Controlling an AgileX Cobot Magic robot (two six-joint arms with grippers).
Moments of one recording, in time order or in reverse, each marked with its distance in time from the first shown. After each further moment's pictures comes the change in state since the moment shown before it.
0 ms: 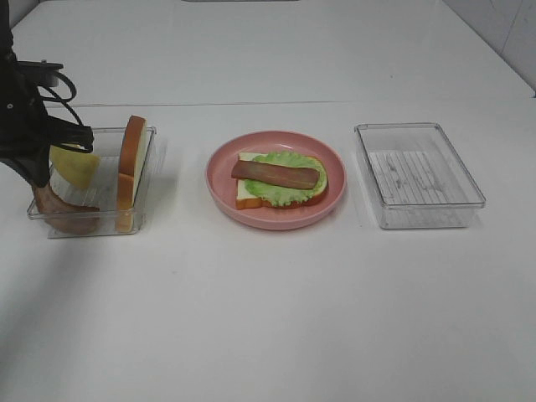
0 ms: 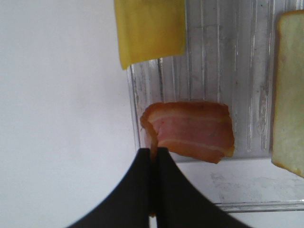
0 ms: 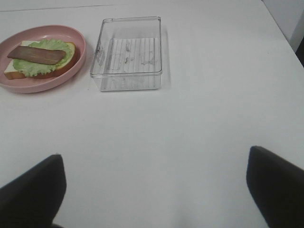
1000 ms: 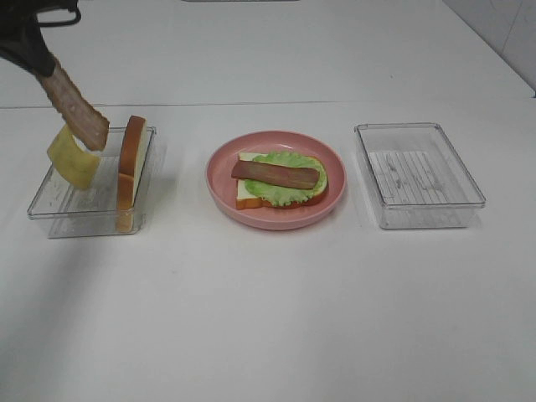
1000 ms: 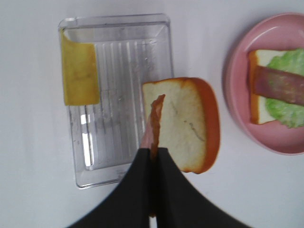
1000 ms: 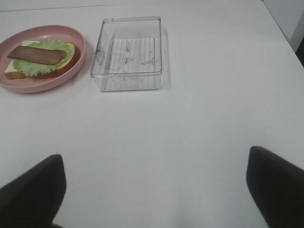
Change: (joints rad) left arm 0.000 -0.253 -0.153 -0.264 0.099 0.086; right arm 0.000 0.000 0.000 0.000 0.000 0.000
